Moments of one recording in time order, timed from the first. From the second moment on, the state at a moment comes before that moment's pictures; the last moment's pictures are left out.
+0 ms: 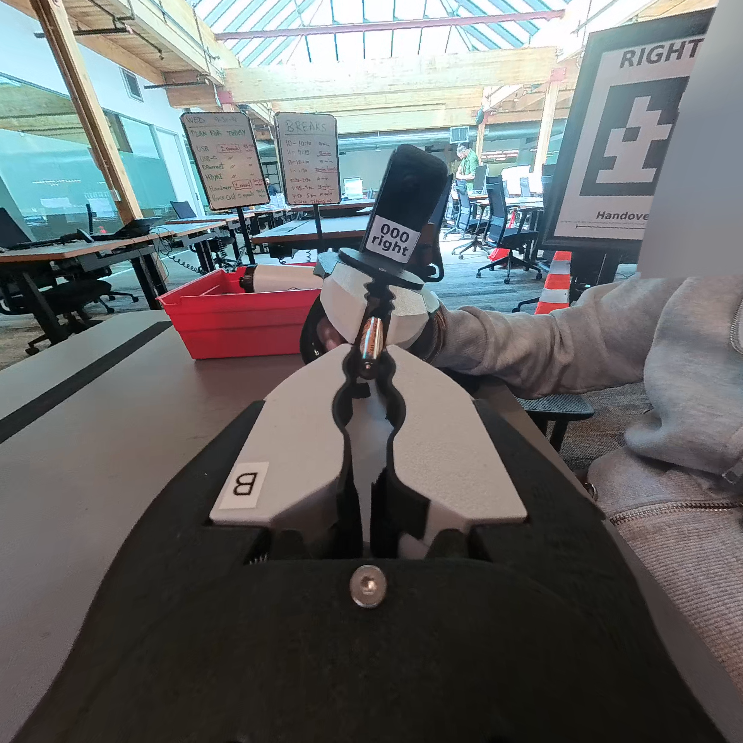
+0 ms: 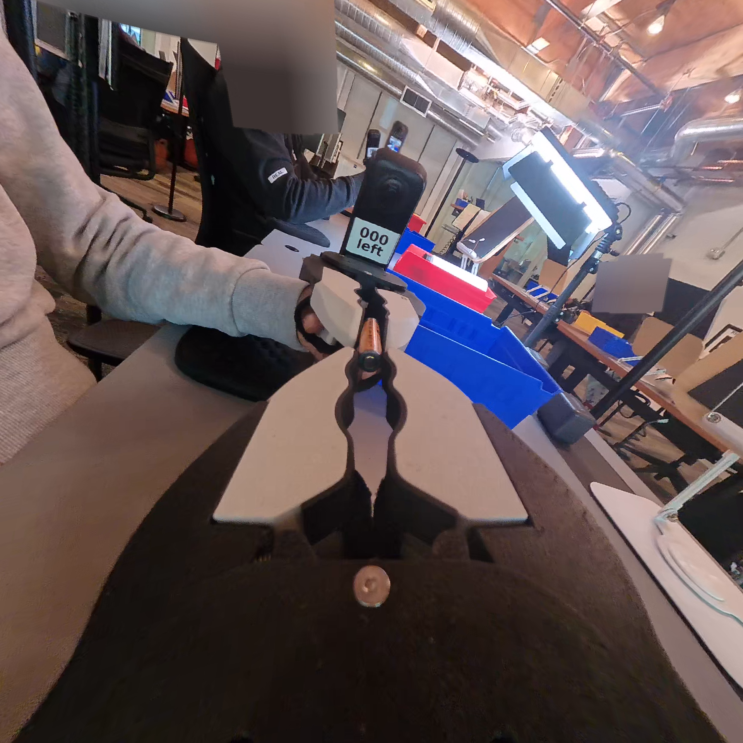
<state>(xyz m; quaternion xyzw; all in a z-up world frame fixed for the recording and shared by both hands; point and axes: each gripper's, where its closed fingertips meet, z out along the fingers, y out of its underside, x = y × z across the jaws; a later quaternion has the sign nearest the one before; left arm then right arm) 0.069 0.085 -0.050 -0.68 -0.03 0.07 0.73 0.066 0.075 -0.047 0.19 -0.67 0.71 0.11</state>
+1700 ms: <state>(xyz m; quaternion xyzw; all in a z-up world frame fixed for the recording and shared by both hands) 0.068 0.083 -0.043 -0.67 0.03 0.19 0.72 0.065 0.078 -0.045 0.00 -0.66 0.71 -0.22</state>
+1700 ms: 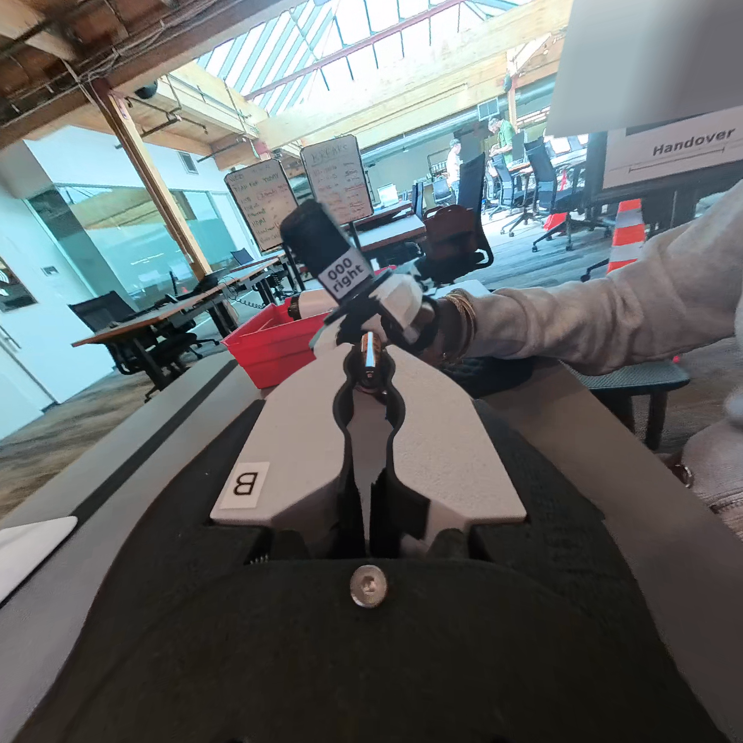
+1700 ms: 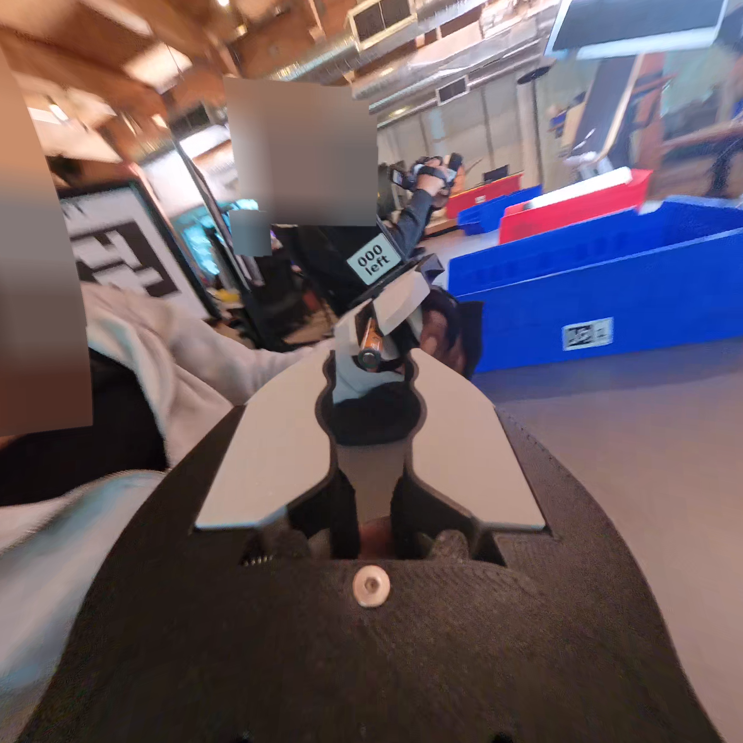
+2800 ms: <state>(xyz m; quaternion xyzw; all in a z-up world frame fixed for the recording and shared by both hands) 0.070 0.083 -0.043 -0.67 0.02 0.17 0.72 0.065 0.076 -0.044 0.08 -0.67 0.73 -0.06</state>
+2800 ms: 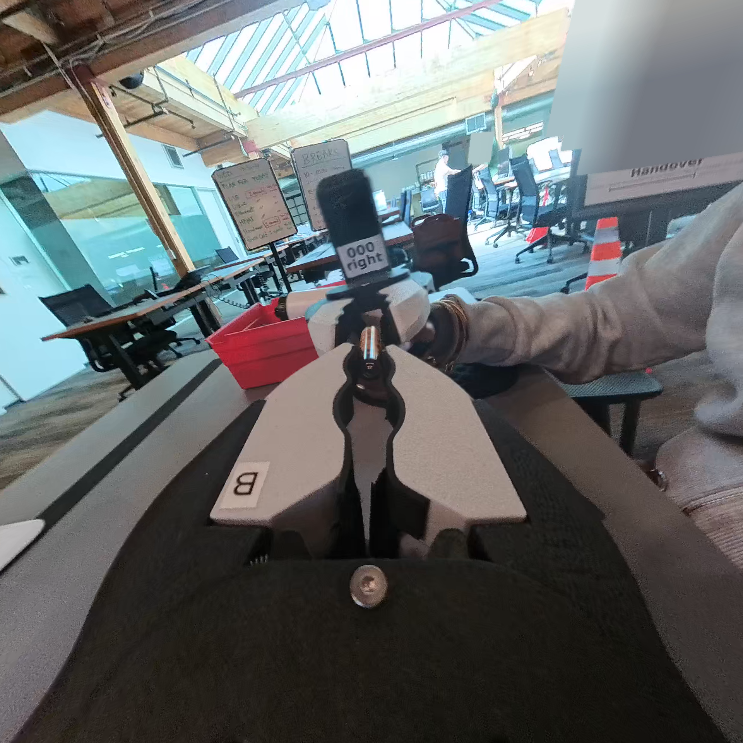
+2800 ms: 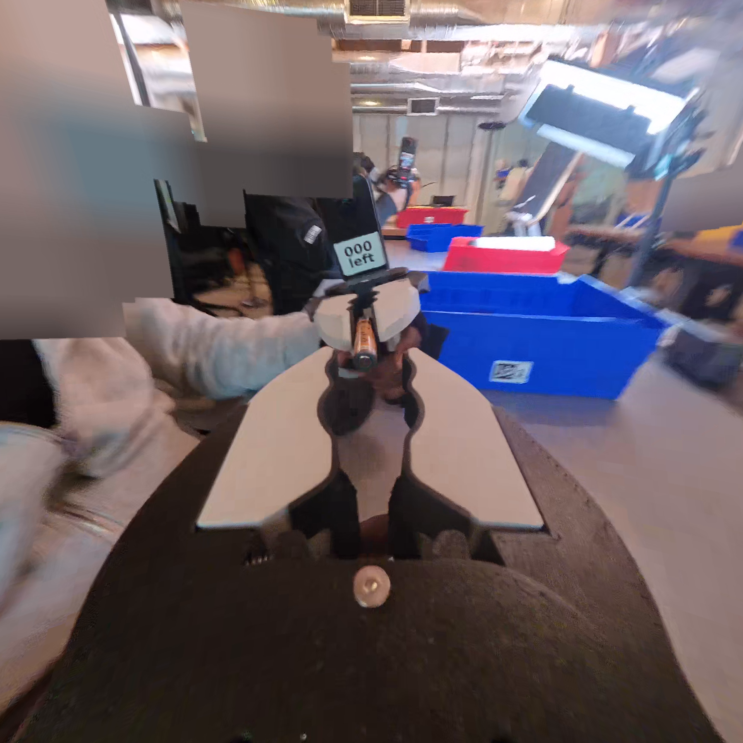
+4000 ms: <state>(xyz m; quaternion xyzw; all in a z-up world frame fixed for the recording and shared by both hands) 0.072 0.082 -0.040 -0.66 0.02 0.13 0.74 0.067 0.074 -0.043 0.13 -0.67 0.73 0.05</state>
